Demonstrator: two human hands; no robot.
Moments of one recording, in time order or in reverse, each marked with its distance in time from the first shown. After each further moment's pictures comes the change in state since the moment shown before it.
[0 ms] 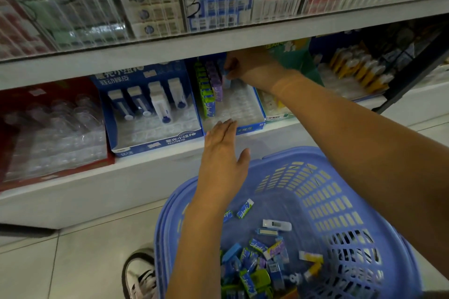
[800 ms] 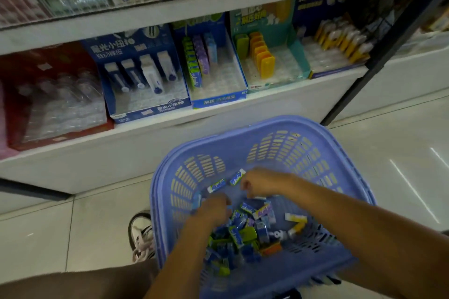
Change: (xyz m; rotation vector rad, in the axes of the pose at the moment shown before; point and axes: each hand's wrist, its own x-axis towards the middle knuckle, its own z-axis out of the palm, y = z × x) left_hand -0.110 -0.063 0.089 0.258 -0.871 -0.437; right_hand -0.219 0.036 0.169 0.005 -0.825 0.053
